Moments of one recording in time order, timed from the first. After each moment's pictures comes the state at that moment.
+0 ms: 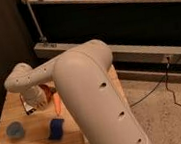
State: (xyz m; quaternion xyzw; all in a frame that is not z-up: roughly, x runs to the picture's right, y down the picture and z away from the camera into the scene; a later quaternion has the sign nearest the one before) arm -0.295 0.131 0.790 -0.30 0.16 0.45 0.83
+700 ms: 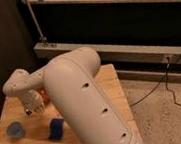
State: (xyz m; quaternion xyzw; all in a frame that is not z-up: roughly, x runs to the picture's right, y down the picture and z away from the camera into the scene) arm -0.319 0.154 0.822 -0.31 0.17 0.43 0.83
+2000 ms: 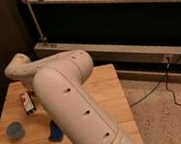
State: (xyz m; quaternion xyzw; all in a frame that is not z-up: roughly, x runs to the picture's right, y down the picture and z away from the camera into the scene) arm -0.350 0.016 0.884 -0.21 0.09 0.53 0.81
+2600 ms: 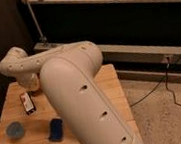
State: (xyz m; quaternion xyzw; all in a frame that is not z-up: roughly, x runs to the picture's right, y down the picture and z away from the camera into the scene) arm -0.317 0.035 0.807 -0.24 0.11 0.52 0.81
